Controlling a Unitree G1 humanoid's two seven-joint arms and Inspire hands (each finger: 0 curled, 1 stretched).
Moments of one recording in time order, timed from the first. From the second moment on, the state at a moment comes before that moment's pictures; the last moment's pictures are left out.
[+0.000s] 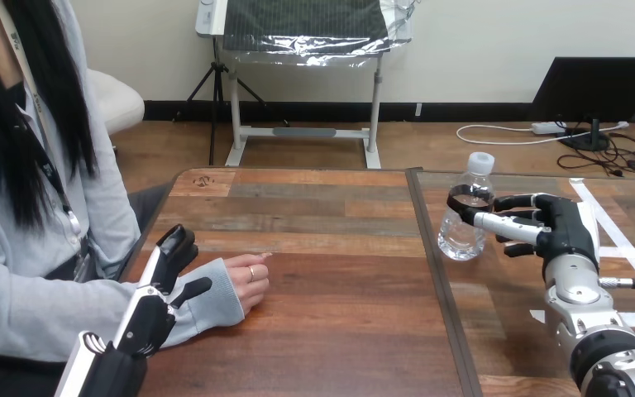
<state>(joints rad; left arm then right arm) 0.45 0.25 0.02 0.20 -0.13 -1.16 -0.31 -0.78 -0.28 -0.23 1.38 -0.16 -0.17 -0.20</state>
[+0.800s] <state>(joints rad) 0.45 0.25 0.02 0.20 -0.12 -1.16 -0.30 -0.79 -0.27 -0.25 1.38 -0.12 -0.18 -0.16</state>
